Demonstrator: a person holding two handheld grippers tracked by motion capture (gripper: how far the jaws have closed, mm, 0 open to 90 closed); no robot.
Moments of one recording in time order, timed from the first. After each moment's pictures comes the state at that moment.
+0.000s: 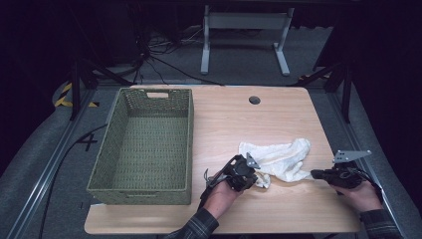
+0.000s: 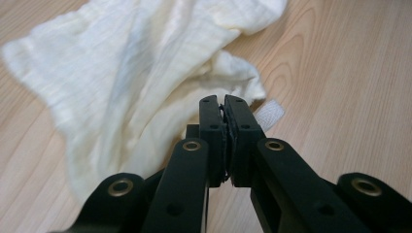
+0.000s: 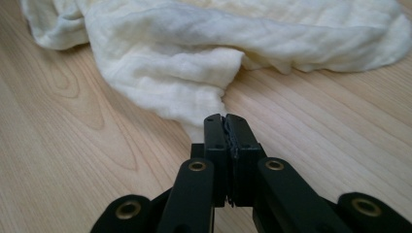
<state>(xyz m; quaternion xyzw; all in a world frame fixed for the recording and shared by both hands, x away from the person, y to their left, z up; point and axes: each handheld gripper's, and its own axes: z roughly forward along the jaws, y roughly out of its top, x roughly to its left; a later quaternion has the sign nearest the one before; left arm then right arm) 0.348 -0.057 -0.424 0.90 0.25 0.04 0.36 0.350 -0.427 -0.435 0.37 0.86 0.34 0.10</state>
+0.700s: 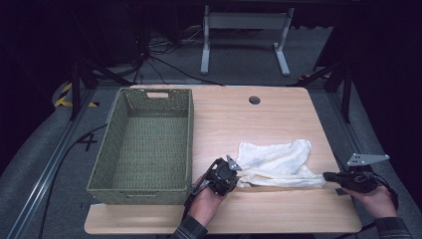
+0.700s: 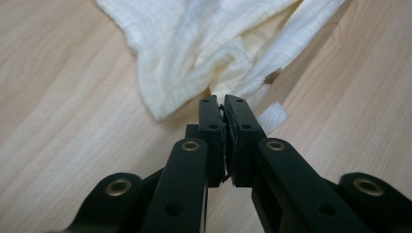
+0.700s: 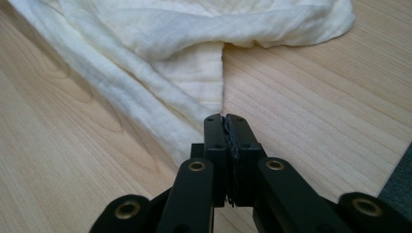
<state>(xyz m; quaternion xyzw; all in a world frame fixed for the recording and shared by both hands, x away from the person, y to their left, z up) 0.336 -0.022 -0.426 0.89 0.31 0.06 0.33 0.334 -0.453 -0.430 0.39 0.85 0.34 0.11</state>
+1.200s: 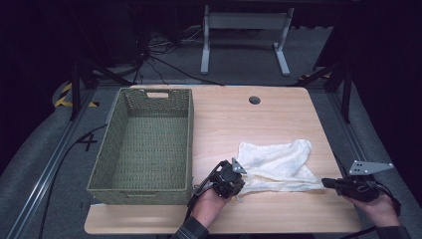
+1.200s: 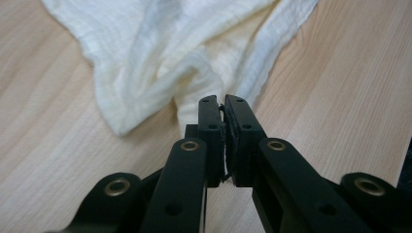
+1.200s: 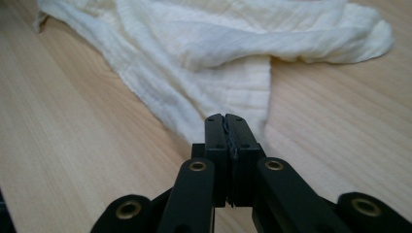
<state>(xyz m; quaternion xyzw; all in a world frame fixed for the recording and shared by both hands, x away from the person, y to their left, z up) 0.333 -0.037 -0.432 0.90 0.28 0.03 0.34 0.307 -0.440 -0.424 0.36 0.85 0.37 0.11</state>
